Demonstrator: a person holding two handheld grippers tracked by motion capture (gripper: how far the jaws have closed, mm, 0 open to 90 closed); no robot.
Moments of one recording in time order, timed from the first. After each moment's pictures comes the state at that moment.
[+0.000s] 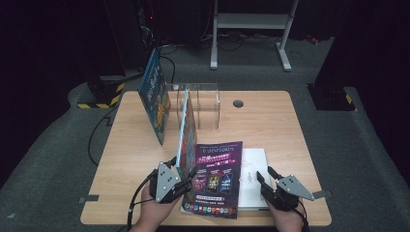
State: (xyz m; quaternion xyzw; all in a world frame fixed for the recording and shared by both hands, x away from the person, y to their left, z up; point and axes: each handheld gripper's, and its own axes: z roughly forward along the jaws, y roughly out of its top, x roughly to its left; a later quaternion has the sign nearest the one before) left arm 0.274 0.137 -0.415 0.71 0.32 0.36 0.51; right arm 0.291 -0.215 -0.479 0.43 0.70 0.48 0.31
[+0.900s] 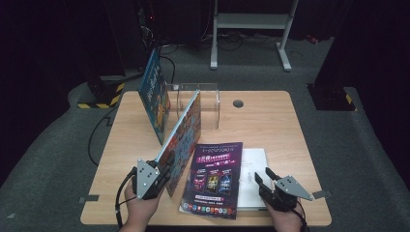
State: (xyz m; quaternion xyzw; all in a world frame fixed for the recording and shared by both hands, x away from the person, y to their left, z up) left arm 0.275 0.175 -0.405 0.67 0.37 0.41 0.51; right arm 0.291 -0.212 -0.481 0.43 0.70 0.48 0.30
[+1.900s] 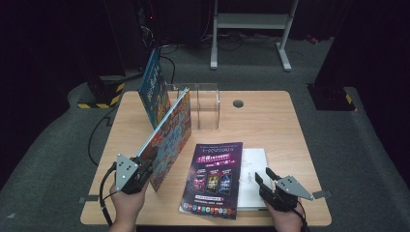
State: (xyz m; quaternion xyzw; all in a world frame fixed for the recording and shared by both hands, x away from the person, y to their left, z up) left arm 0.284 0.215 -0.405 0.64 0.40 0.39 0.52; right arm 0.291 -0.213 -0.481 0.44 0.70 0.48 0.30
